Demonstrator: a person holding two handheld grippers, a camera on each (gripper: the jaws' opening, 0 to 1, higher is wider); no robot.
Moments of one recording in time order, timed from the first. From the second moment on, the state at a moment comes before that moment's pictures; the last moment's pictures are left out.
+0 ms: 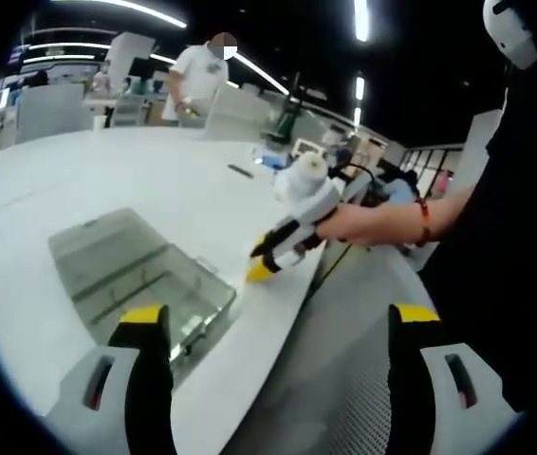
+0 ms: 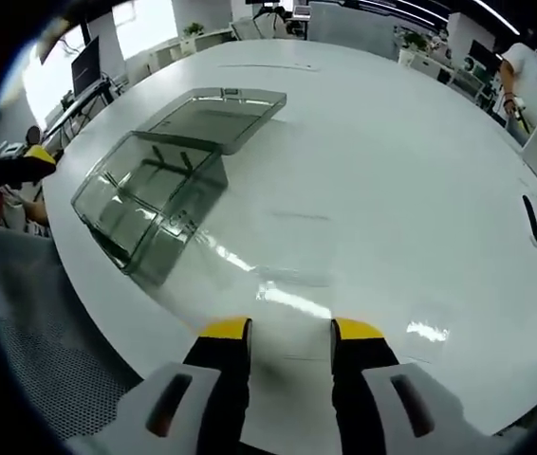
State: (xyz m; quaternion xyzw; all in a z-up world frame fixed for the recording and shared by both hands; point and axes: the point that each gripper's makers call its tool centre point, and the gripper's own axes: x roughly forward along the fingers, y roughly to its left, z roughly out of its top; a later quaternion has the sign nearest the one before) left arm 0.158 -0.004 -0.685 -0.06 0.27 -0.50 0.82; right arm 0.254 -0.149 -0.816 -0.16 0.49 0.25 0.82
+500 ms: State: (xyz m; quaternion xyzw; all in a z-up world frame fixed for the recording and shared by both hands) left arm 0.160 -0.005 -0.685 -0.06 0.28 -0.50 0.82; right arm 0.262 -0.150 -0.800 -0.16 0.46 0.26 0.83
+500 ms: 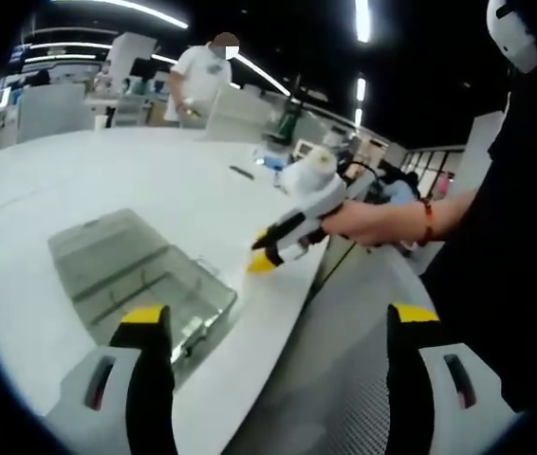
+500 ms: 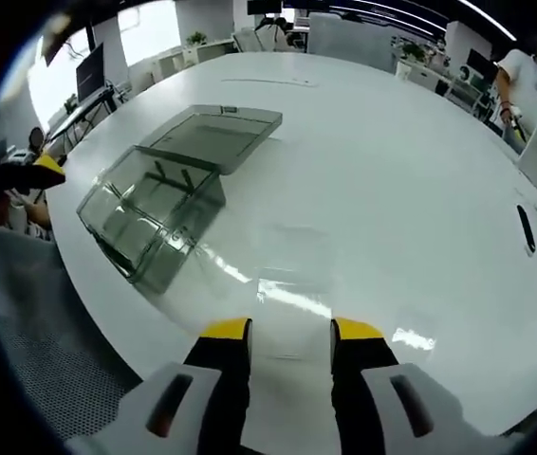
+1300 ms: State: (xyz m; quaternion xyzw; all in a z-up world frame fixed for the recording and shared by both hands) left arm 0.173 0.003 -0.677 -0.12 0.26 -0.45 0.84; right arm 0.263 -0.125 -0.774 -0.18 0.41 0.31 0.84
